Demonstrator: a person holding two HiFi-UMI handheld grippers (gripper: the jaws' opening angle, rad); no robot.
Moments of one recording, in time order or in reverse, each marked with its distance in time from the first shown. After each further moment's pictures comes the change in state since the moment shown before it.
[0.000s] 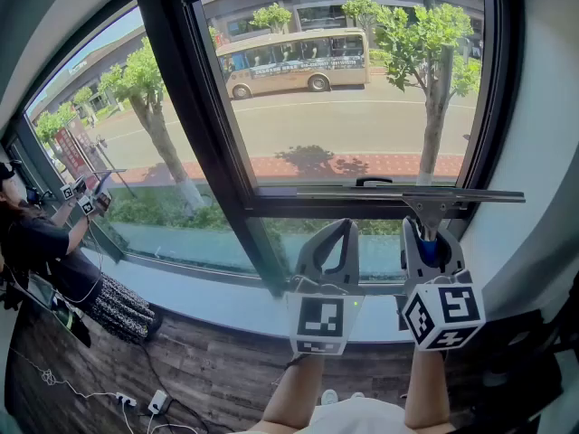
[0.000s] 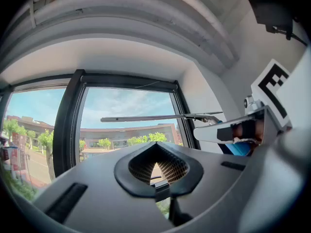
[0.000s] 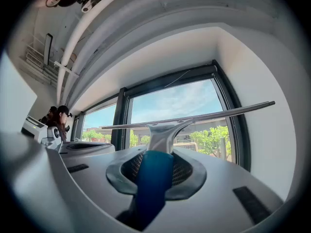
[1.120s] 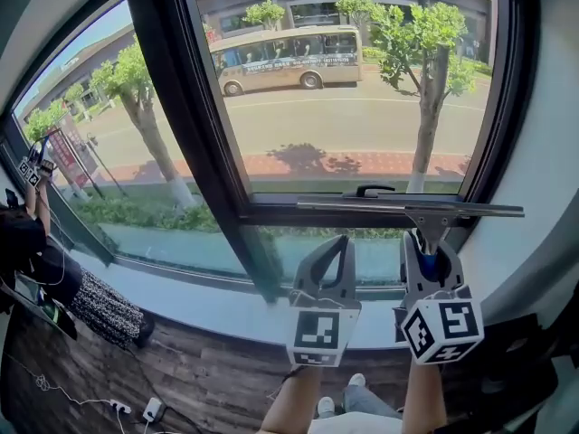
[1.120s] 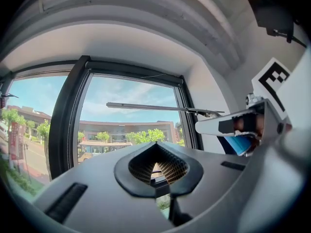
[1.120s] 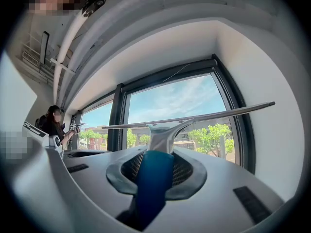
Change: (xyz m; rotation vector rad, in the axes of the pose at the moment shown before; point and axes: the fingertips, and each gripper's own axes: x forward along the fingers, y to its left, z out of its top) left arm 0.024 0.026 -0.044 -0.071 0.040 -0.010; right arm 0.035 -0.001 -0.022 0.018 0.017 -0.020
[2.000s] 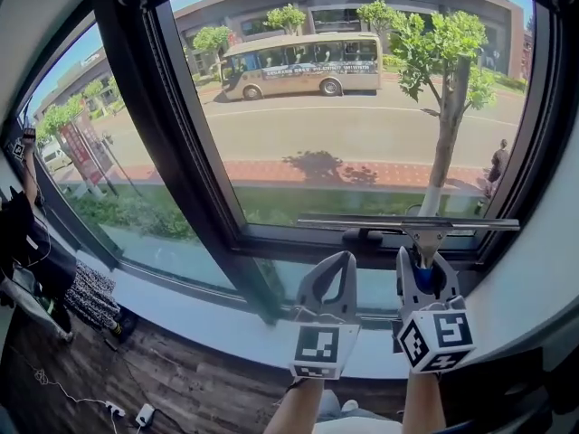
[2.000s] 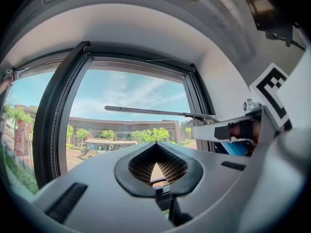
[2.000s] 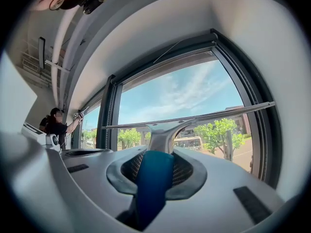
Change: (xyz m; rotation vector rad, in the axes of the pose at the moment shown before) left arm 0.113 0.031 -0.033 -0.026 0.018 0.070; right arm 0.121 -0.056 -0.029 0.024 0.037 0.078
